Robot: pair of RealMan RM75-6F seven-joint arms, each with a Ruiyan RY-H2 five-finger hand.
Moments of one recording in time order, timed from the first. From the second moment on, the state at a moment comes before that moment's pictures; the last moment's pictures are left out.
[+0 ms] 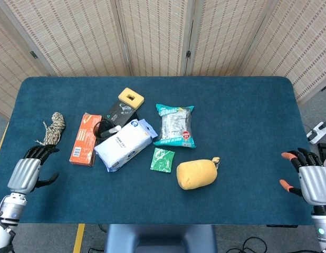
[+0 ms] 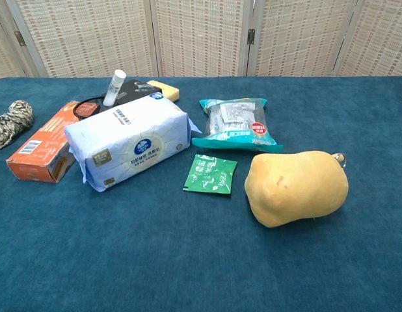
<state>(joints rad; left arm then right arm) -0.29 -1.15 -0.13 -1.60 1.46 1.25 -0.08 0.08 -1.07 0.09 -1.67 -1.48 1.48 -0.13</state>
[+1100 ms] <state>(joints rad) -0.75 -1.45 -0.34 -1.29 1.04 0.75 -0.24 0.10 -1.02 0.10 -1.71 -1.46 1.47 -0.15</state>
